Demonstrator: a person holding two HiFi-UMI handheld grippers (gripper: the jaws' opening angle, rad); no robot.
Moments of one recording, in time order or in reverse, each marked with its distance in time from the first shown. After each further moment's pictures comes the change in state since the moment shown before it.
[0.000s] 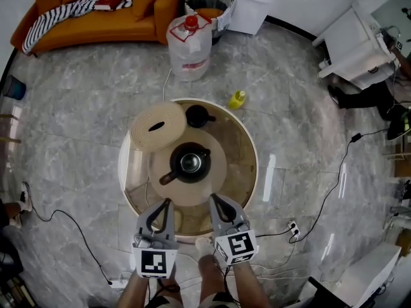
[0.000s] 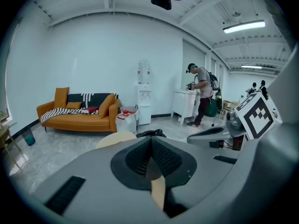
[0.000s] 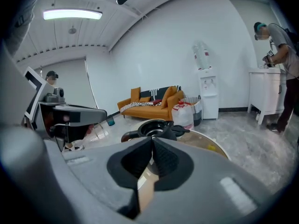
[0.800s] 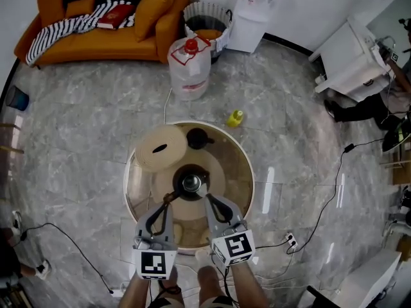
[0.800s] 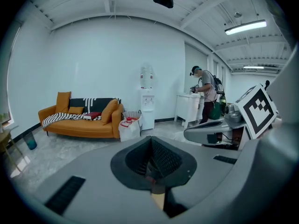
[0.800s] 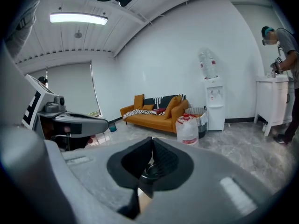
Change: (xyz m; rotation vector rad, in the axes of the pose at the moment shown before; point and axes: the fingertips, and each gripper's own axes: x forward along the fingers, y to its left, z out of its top) left arm 0.013 0.027 0.064 0.010 -0.043 0.025; right arm 0.028 0.001 0.093 -0.050 -0.086 0.036
